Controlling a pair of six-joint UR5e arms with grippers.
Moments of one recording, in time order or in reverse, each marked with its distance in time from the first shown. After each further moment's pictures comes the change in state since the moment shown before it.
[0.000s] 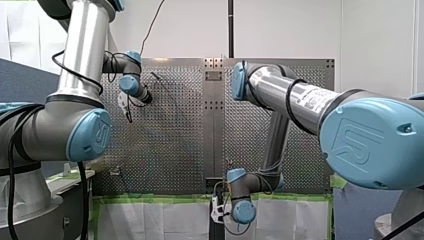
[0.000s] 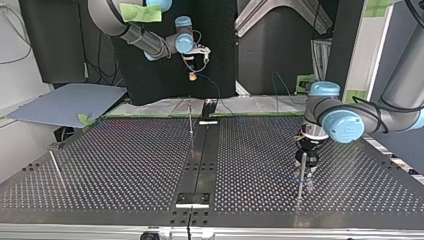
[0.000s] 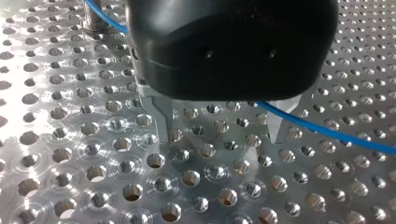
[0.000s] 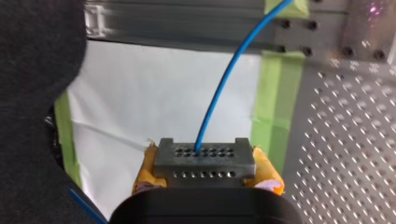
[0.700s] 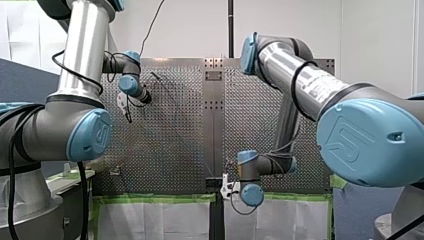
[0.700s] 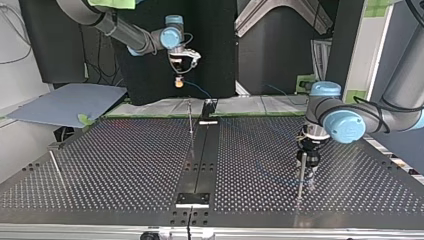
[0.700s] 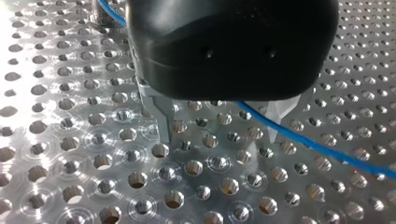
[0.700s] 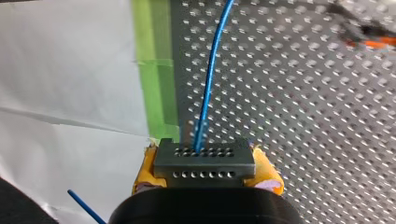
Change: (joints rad) left arm 0.006 0.000 0.000 -0.005 -0.006 -0.015; right arm -0.058 -0.199 0.200 -0.199 0.047 0.024
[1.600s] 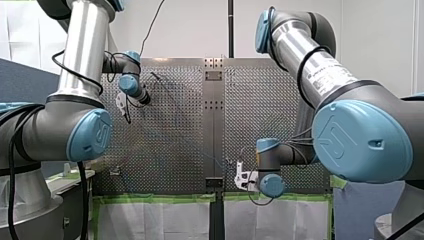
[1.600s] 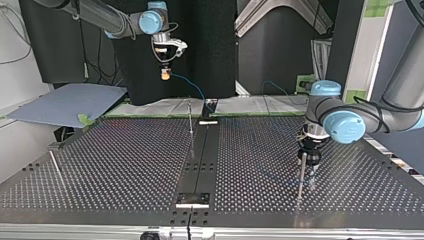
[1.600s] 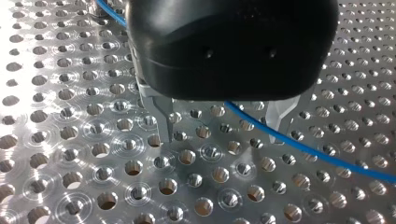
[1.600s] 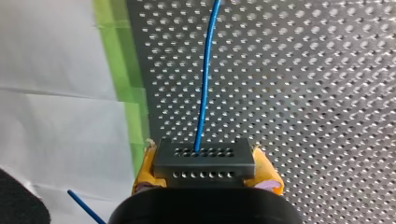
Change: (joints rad) left arm 0.000 0.000 0.000 -0.026 -0.021 -0.003; right arm -0.105 -0.162 0.263 -0.142 -0.122 -0.015
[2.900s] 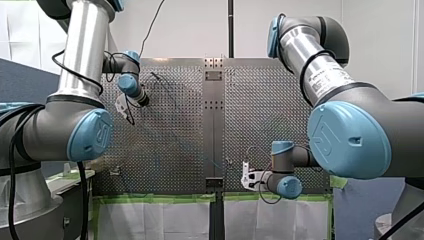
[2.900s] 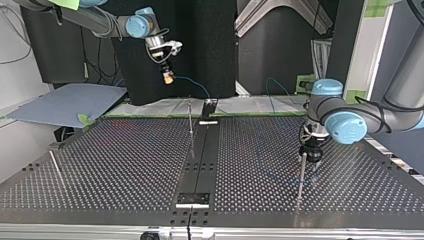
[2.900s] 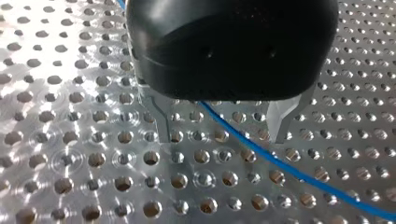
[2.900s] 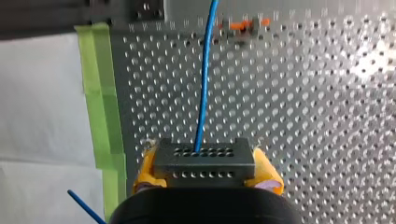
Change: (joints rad) left arm 0.009 0.001 -0.001 -0.054 -0.016 -0.203; right arm -0.127 0.013 0.008 -0.098 -0.391 -0.033
